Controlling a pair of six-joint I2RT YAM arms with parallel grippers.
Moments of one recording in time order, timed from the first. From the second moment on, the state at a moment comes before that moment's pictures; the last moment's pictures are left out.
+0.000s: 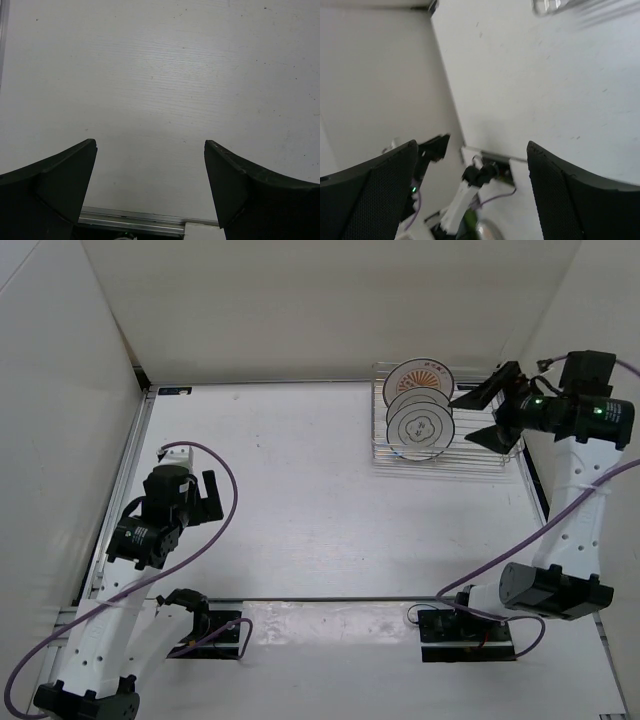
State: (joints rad) left arm -0.26 0.74 0.93 -0.90 -0.27 -0.26; right arm -0.22 1.39 1.80 -1.28 -0.80 0.65
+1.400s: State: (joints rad) left arm -0.15 0.99 0.91 -0.91 -0.23 -0.40; right arm -0.12 1.93 1.68 -0.53 -0.46 1.35
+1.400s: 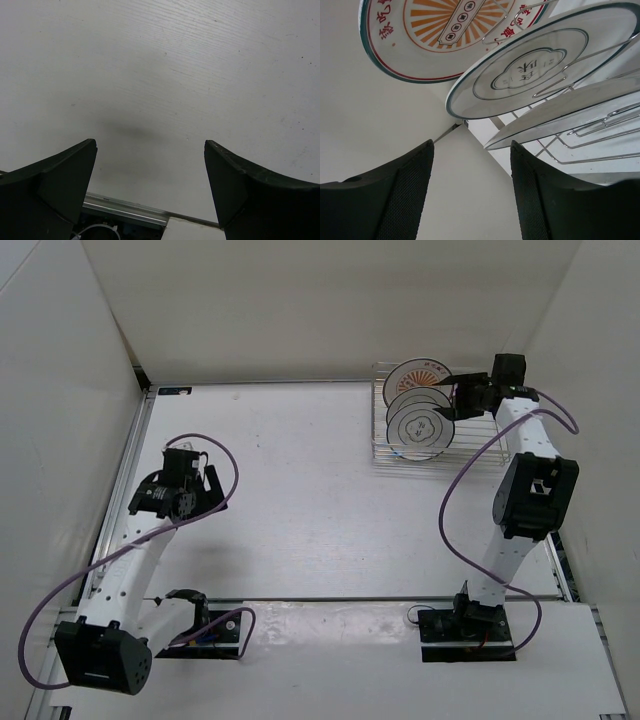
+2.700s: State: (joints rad) left arm -0.14 1.05 0.94 -0.90 -0.28 -0.39; right arm -0.13 2.01 1.68 -0.57 -0.71 1.51
